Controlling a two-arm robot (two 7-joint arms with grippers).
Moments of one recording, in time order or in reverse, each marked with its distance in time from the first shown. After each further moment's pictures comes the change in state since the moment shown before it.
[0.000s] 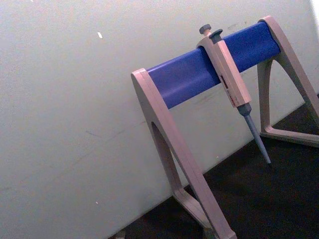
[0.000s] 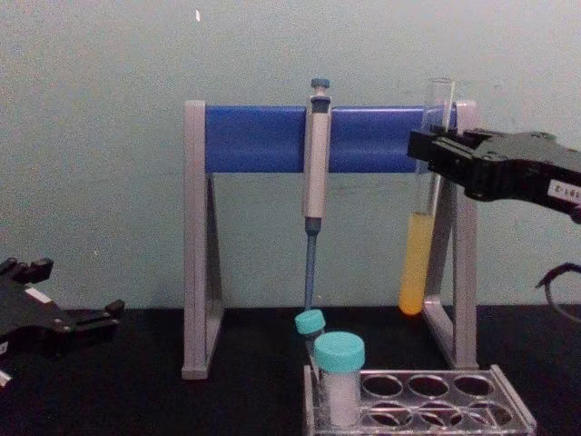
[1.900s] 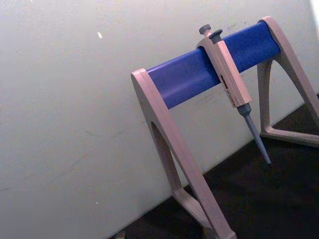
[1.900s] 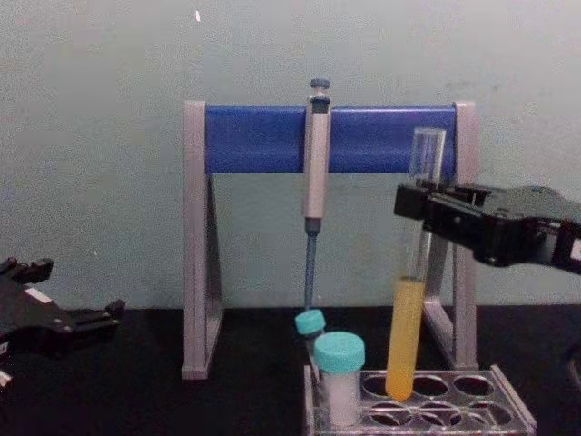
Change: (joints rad) left arm 0.000 0.000 0.000 0.000 0.000 0.000 0.000; right arm -0.117 0.073 -0.010 -0.118 0.086 0.064 0.069
